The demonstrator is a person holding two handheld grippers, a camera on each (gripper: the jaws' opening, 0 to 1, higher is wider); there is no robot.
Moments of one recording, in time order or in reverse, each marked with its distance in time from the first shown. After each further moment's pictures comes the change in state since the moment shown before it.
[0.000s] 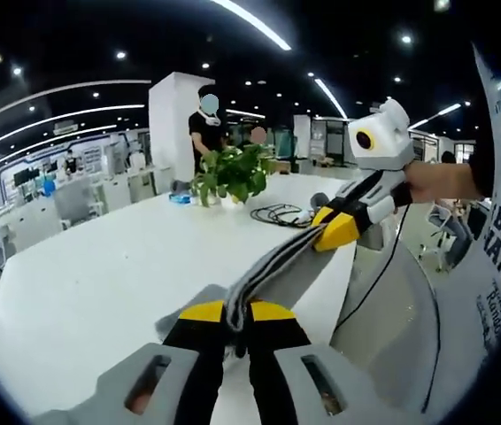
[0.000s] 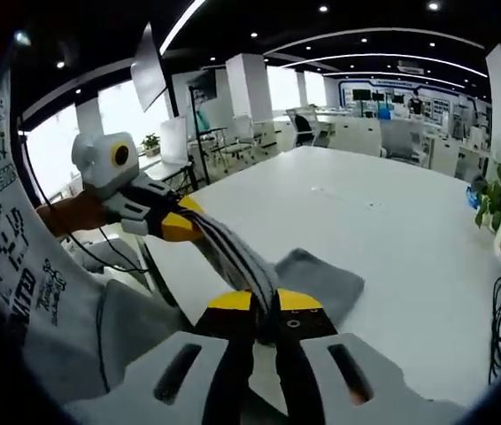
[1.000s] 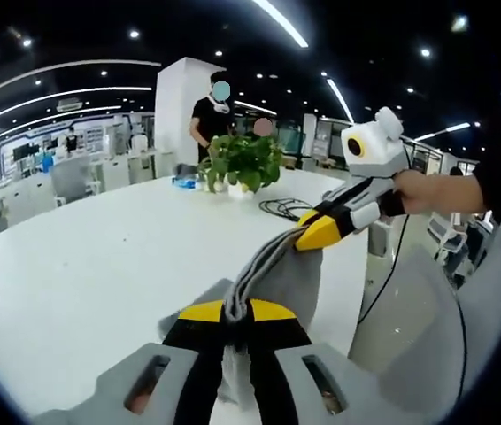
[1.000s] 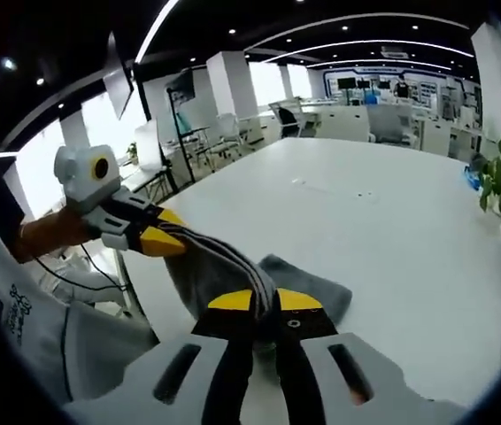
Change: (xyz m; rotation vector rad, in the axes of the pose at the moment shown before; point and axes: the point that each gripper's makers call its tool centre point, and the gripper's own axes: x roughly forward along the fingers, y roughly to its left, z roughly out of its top) left arm 0.047 0.056 -0.019 -0.102 0.031 -0.005; right arm 0.059 -0.064 0.005 0.111 0.016 -0.013
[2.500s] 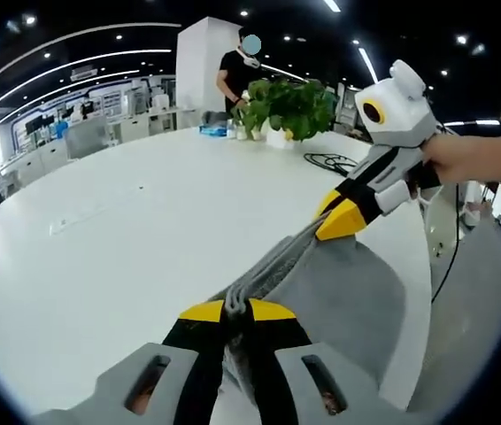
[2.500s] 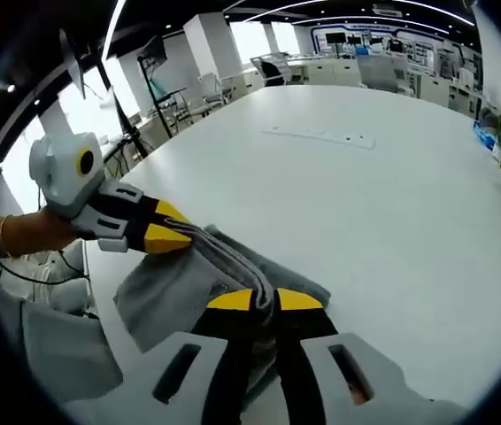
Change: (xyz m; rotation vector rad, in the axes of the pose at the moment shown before) left arm 0.098 0.074 -0.080 -0.048 0.202 0.113; right arm 0.100 -0.076 -0.048 0.057 0.227 -0.022
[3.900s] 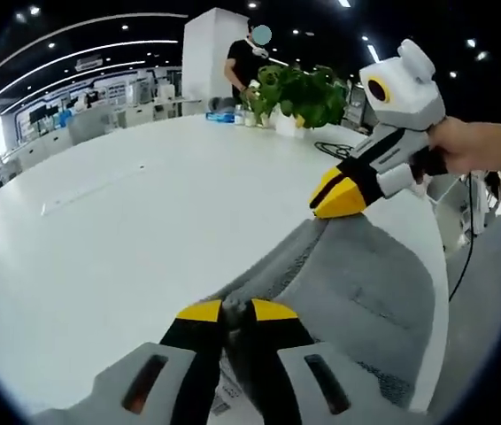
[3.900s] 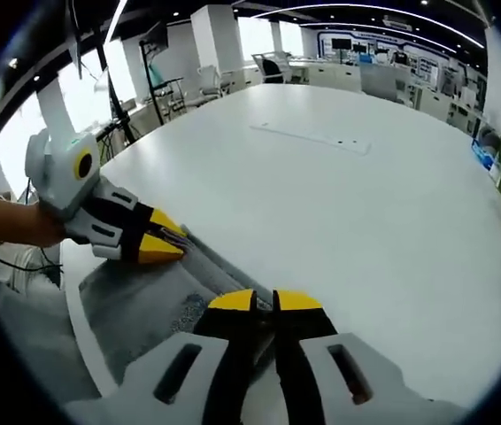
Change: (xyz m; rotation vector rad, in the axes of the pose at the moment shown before) left arm 0.024 0.013 -0.015 -0.075 -0.002 0.021; right arm 0.015 -0.029 0.008 -0.057 -0.019 -0.073
